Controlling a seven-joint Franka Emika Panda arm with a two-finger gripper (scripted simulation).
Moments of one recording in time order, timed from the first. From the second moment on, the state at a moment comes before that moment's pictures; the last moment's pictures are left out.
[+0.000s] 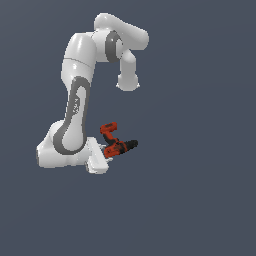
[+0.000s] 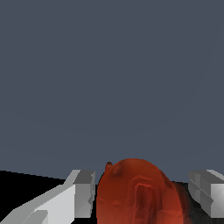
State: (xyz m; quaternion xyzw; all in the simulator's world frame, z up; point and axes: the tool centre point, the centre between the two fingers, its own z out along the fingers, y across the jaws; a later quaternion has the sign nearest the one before) arm 0.000 -0.103 0.025 -0.77 0.43 0.38 0.29
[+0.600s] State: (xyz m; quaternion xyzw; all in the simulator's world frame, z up) arm -0.037 -0.185 0.030 -0.77 0.43 0.38 0.29
